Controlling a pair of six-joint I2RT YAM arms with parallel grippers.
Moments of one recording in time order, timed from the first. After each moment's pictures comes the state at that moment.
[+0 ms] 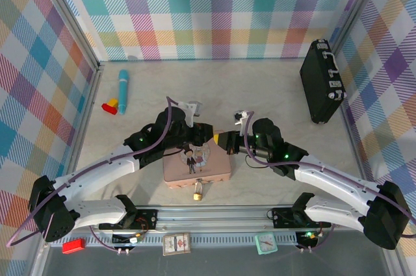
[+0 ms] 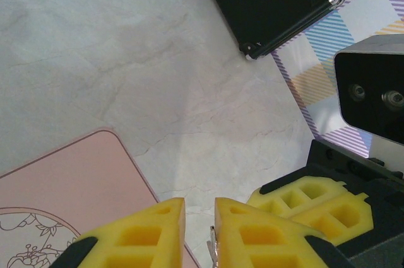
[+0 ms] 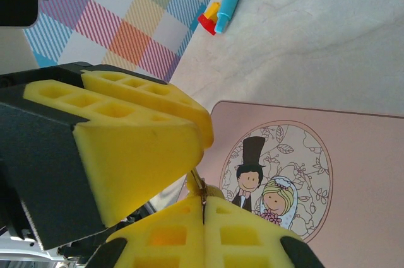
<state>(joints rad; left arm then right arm) -0.82 1.15 0.91 -0.24 0.14 -0.65 0.84 1.04 0.66 0.05 -0.28 0.77</state>
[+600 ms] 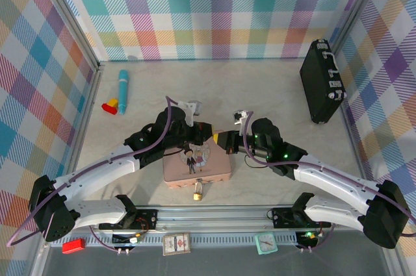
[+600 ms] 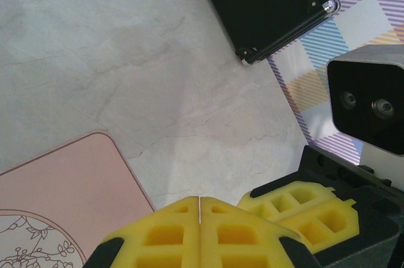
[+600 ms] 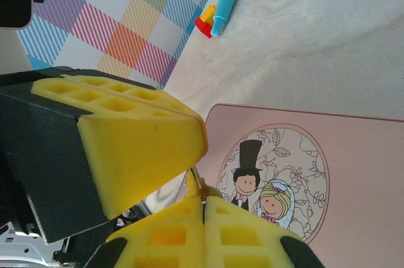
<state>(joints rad) -0.82 1.16 0.91 -0.22 0.14 -0.69 0.85 1.05 0.66 0.05 -0.25 0.77</state>
